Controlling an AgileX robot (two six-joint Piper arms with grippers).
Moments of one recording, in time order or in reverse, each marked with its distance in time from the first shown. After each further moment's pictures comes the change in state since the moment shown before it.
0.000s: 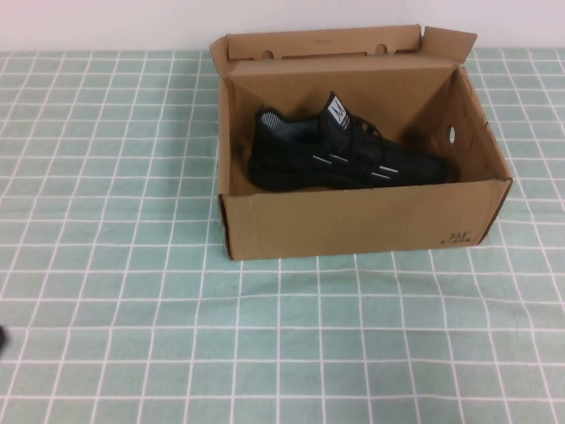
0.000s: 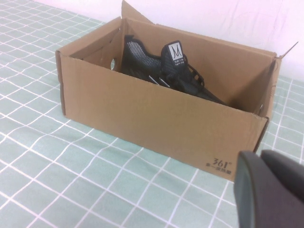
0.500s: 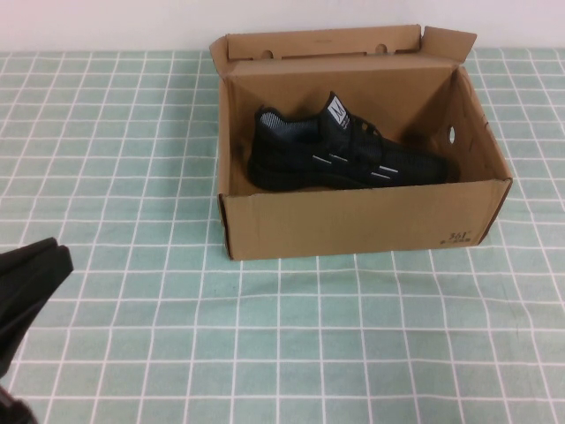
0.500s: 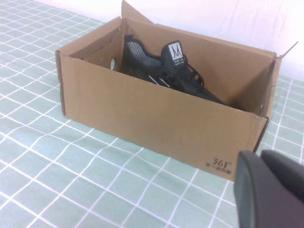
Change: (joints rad) right arm 0.000 0.000 0.000 0.000 0.000 0.000; left arm 0.000 0.362 -0.228 -0.240 0.117 0.073
